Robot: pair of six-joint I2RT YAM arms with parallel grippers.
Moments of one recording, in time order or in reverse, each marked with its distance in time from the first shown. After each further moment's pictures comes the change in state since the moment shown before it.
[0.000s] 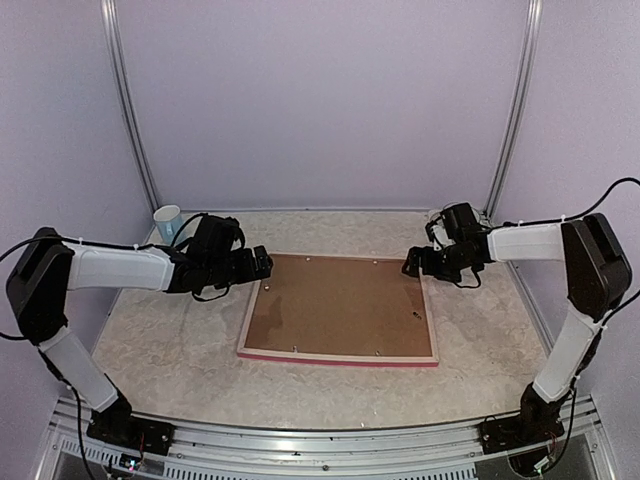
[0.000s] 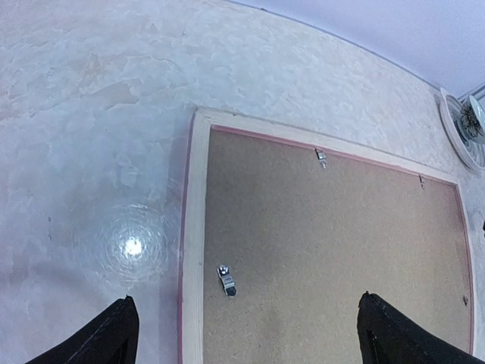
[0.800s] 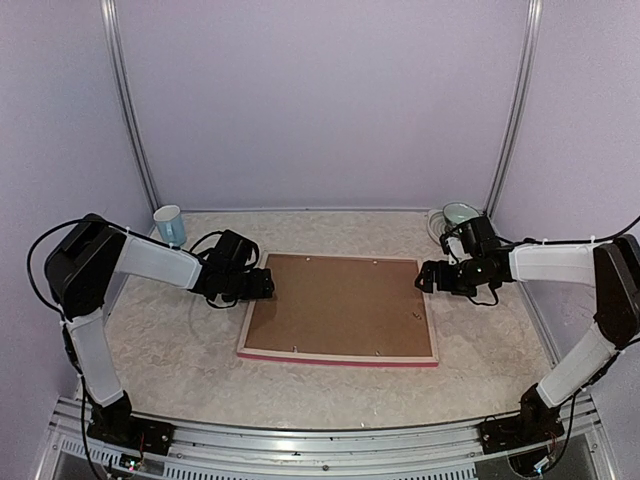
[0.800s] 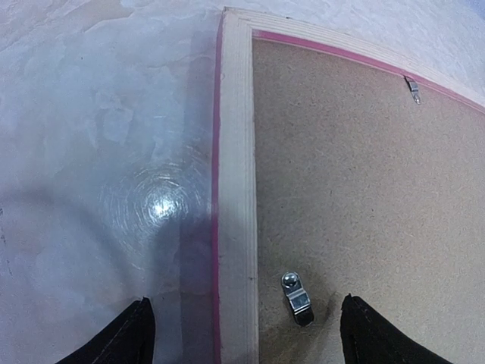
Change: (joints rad) left arm 0.043 0.272 0.100 -0.012 0.042 0.093; right arm 0.000 -0.248 -0.225 -0.008 0.029 -0.003
